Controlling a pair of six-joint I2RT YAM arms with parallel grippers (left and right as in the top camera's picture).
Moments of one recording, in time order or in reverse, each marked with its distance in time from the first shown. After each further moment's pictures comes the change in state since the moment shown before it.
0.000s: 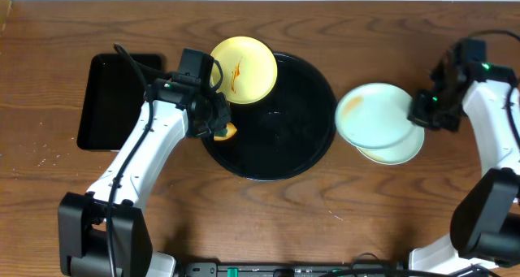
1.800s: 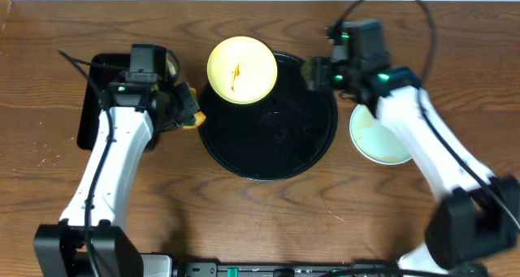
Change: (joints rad) left arm 0.196 -0.094 0.000 0.003 -0.004 0.096; right arm 0.561 0.006 0.052 0.556 -0.114 0.094
